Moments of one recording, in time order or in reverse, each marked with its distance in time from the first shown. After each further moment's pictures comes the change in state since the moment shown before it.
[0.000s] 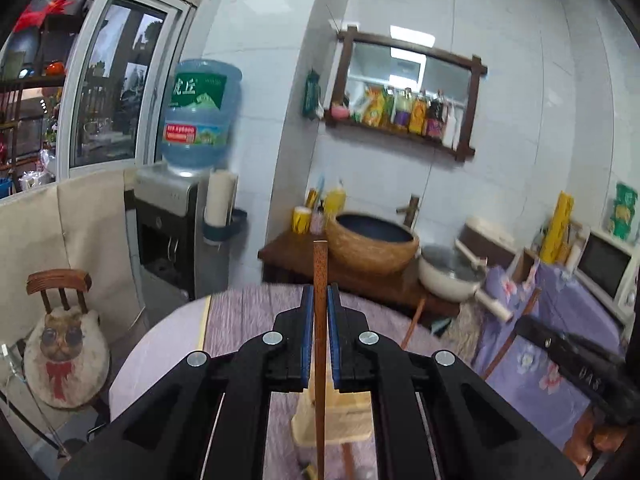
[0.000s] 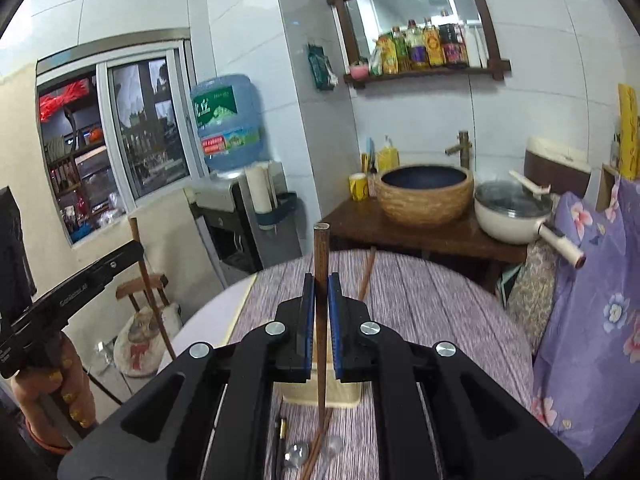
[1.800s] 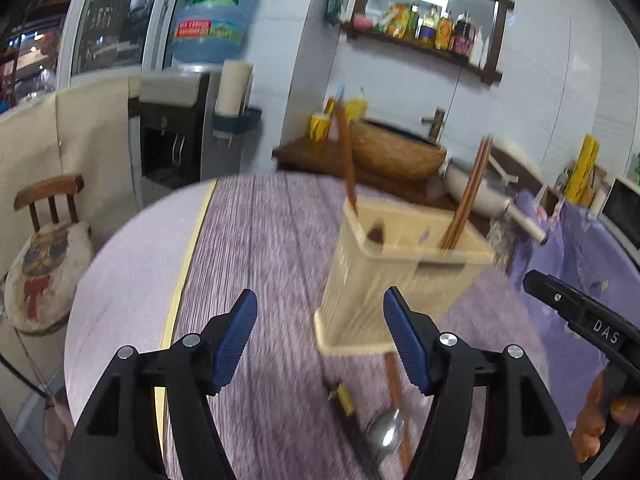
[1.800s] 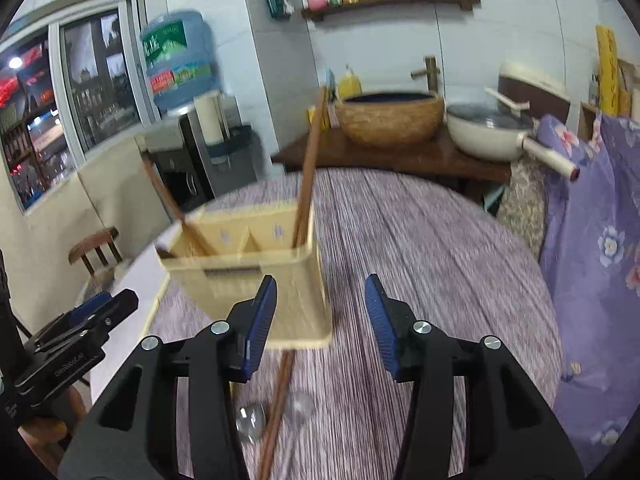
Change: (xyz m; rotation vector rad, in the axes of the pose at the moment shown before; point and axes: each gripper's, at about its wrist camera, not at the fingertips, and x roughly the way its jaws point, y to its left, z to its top) left arm 0.059 0.042 -0.171 -0.019 0.293 0.039; right arm 0.086 -0.031 -0.145 0.061 0.208 -0.134
